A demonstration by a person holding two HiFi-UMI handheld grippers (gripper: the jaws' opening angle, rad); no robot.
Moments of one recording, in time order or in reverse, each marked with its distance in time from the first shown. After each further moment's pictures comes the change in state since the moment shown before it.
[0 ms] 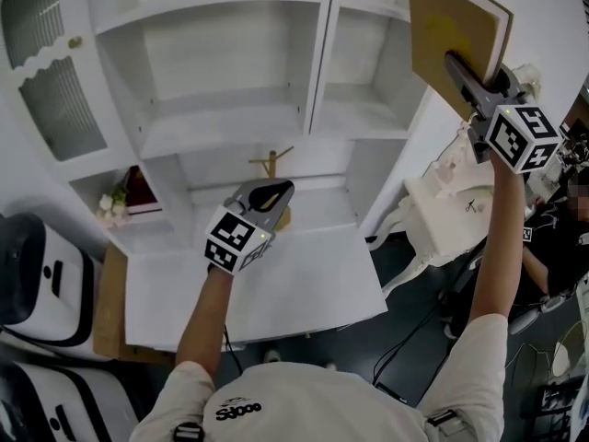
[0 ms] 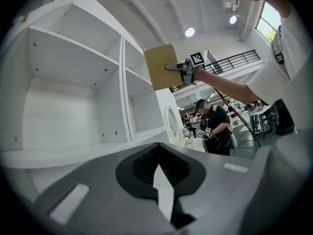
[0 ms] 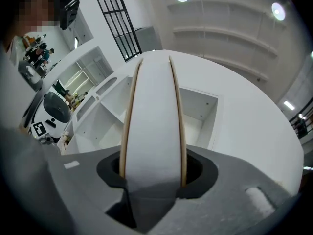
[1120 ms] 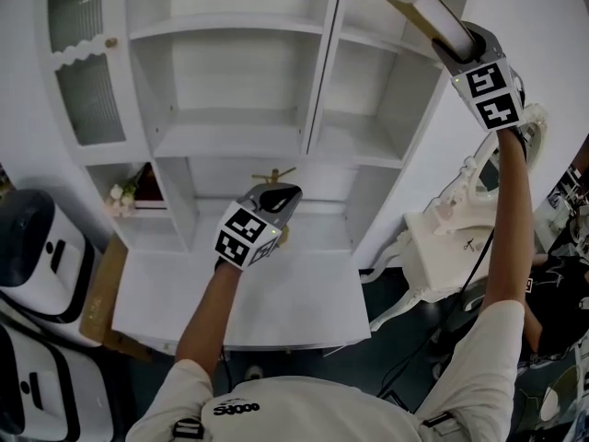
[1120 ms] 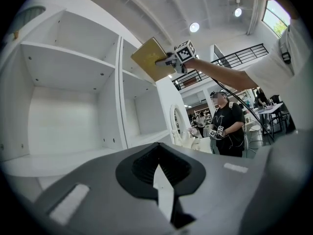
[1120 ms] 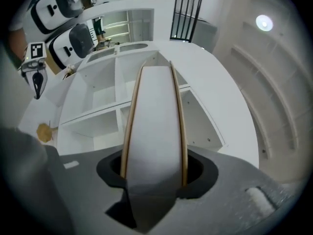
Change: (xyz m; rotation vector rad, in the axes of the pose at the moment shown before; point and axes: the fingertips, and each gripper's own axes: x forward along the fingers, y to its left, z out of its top) left arm 0.026 -0.013 0.029 -0.004 0.032 0.102; right arm 0.063 -0.046 0.042 -0.700 0.170 -0.072
